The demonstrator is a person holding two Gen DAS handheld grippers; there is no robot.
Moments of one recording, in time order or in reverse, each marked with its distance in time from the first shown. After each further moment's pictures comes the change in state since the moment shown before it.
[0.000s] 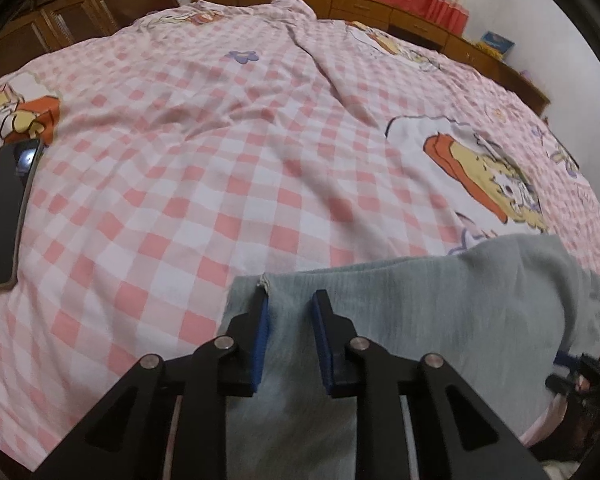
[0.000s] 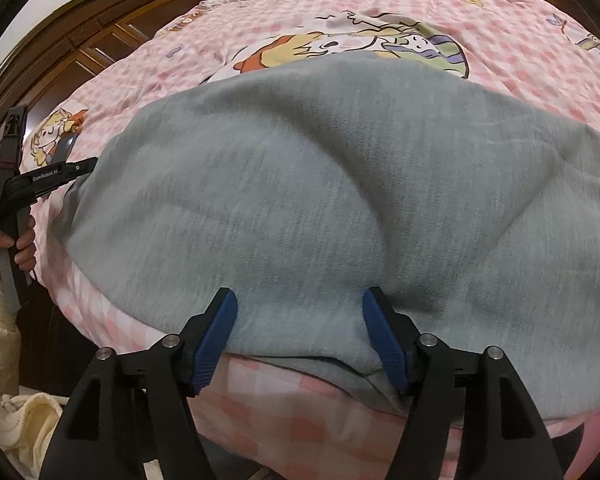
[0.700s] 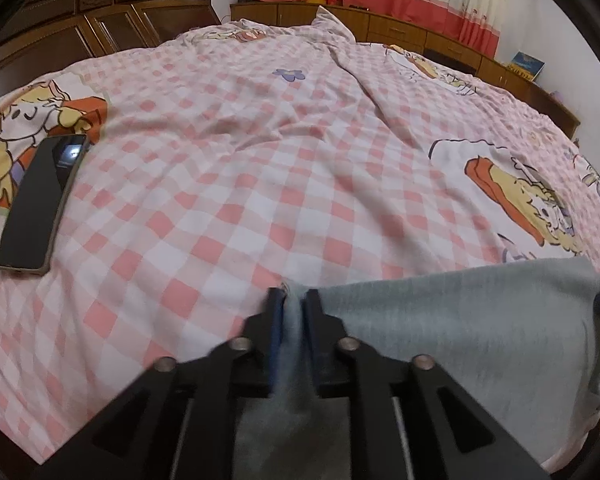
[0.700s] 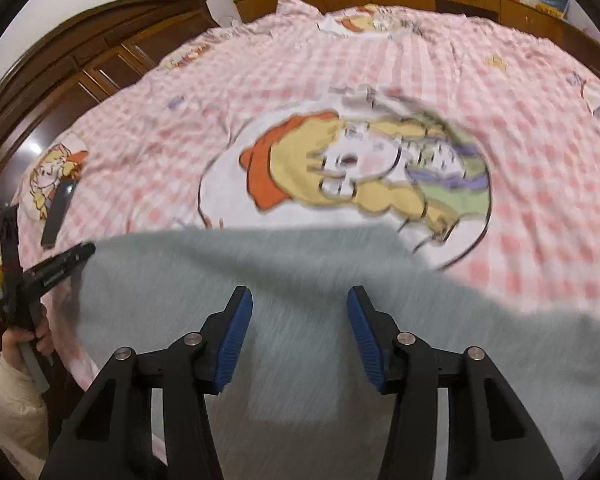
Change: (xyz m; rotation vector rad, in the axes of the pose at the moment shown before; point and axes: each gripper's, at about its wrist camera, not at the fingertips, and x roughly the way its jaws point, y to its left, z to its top) left arm -0.002 0.014 -0.010 -0.047 -0.091 0.143; right arm -0.016 0.011 0.109 -0.064 -0.092 -0.019
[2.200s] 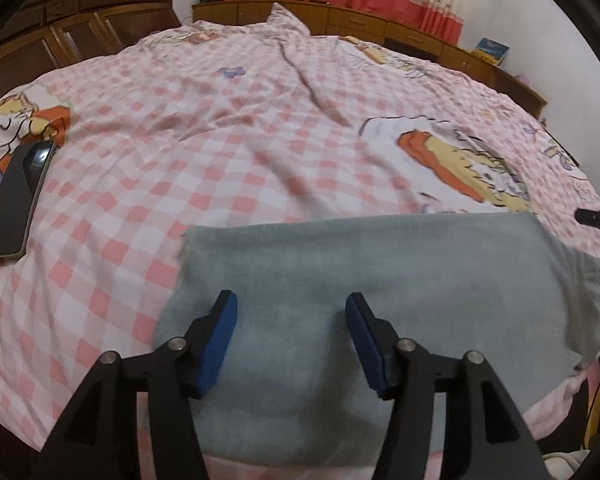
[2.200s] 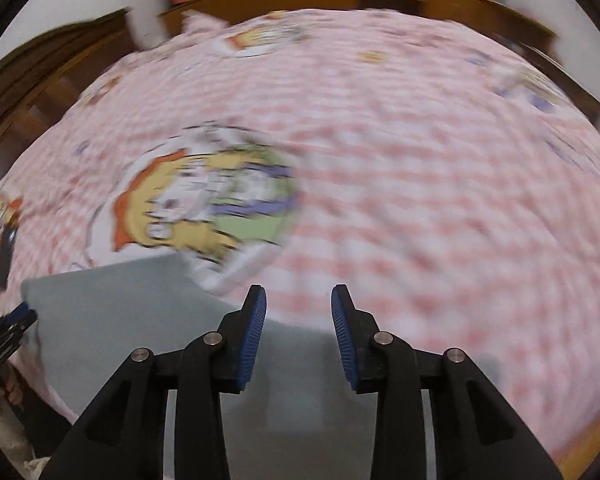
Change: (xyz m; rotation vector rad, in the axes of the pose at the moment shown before) left arm -0.030 -0.048 -0.026 0.075 0.018 -0.124; right arm -0.062 -0.137 0.008 0.173 0.012 -0.232
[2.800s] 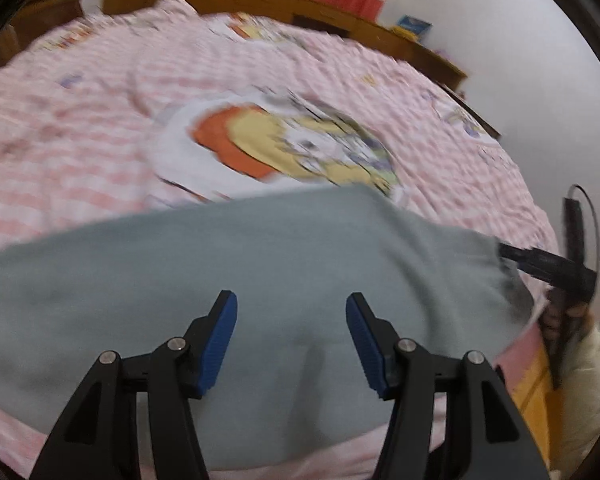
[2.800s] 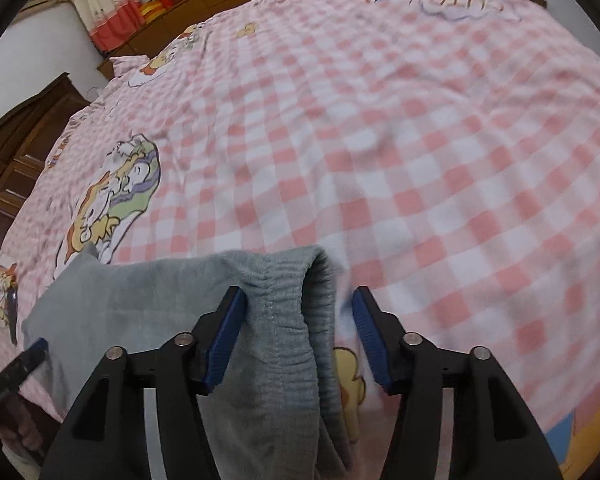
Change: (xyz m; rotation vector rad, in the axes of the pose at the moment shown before) left arm 0.003 -0.175 0.007 0.095 0.124 -0.324; right arm 0.022 -0.131 -0.070 0.268 0.016 0.068
